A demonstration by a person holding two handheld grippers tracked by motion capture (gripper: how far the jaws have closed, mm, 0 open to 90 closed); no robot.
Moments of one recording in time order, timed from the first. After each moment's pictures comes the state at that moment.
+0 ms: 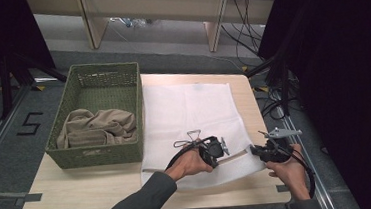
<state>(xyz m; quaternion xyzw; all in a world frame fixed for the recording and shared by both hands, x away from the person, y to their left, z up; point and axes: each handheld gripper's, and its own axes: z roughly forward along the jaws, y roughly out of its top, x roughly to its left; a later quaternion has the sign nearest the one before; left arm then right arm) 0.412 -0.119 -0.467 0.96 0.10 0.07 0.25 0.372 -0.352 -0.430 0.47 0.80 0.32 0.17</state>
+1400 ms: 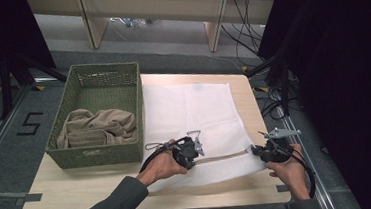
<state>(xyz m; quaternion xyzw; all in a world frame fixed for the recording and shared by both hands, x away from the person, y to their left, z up) 0.400 -0.043 -0.457 0.96 0.13 0.10 0.24 0.374 -0.352 -0.430 0.47 0.81 0.30 0.18</state>
